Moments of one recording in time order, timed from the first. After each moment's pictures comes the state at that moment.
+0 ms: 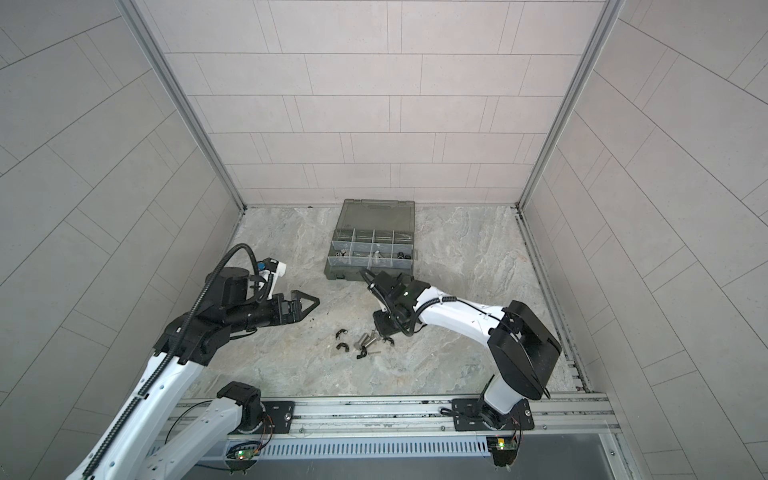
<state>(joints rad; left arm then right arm) -0.27 0.73 0.86 -0.84 0.52 -0.49 0.86 1.58 1.04 -0.69 -0.10 0.50</state>
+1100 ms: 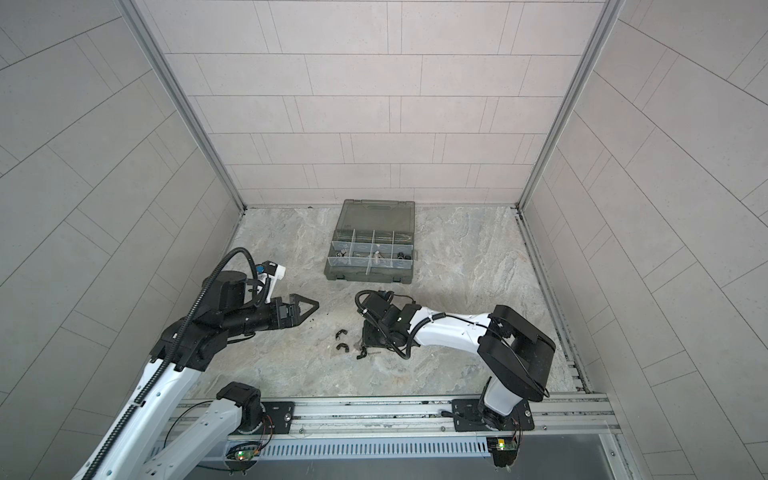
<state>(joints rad) -0.27 0.72 0.85 -0.84 0.55 -0.48 0.97 1.59 0.90 -0.37 -0.05 1.01</state>
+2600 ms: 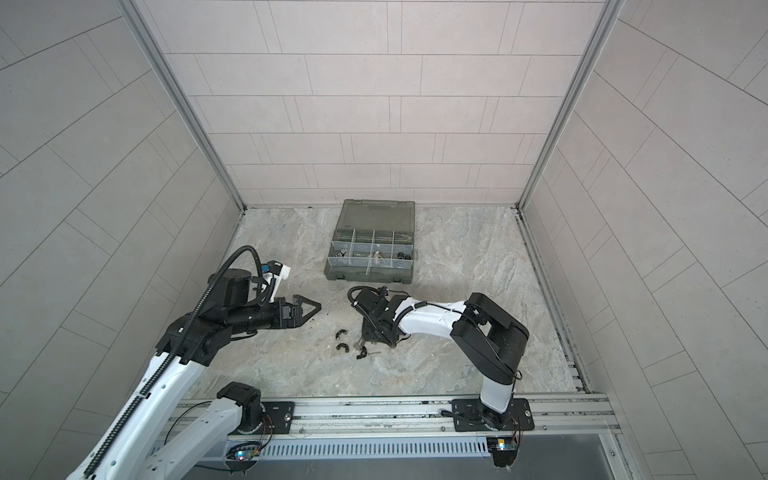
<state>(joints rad) -0.27 0.76 0.85 -0.84 0.56 -0.42 0.93 1.76 1.03 -0.49 0.01 0.99</state>
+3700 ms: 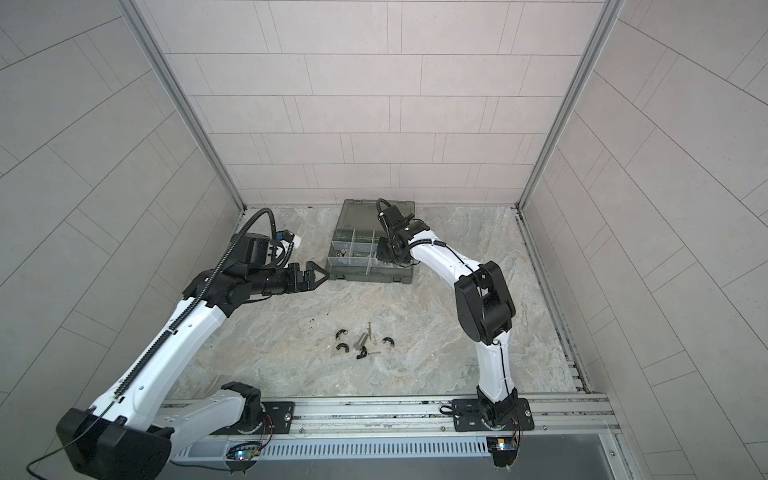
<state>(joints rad) -0.27 1.13 1.08 -0.76 0.47 -0.40 0.49 2.04 1.74 -0.74 -0.06 0.65</state>
